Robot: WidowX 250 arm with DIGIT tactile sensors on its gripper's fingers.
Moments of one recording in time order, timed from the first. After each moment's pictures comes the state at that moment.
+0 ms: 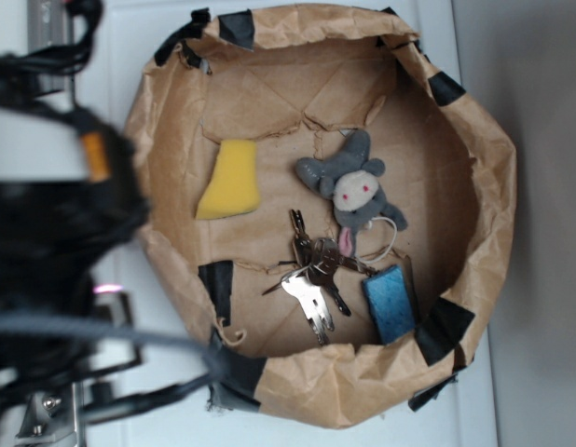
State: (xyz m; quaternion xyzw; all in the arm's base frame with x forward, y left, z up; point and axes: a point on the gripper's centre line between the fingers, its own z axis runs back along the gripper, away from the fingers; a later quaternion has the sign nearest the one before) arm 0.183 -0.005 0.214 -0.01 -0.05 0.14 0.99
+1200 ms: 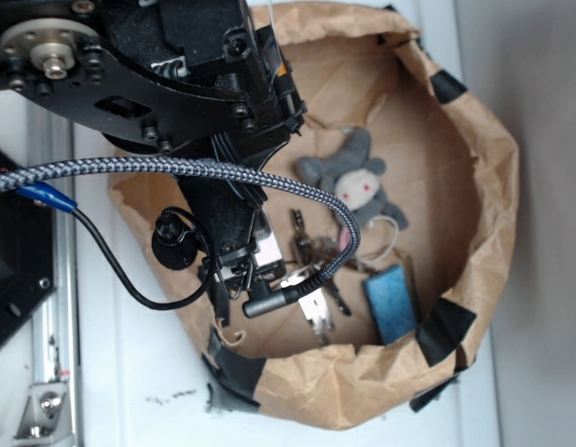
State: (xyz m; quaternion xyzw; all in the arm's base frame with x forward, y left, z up) arm 0.219 0.022 0.170 -0.05 -0.09 0.17 0.98
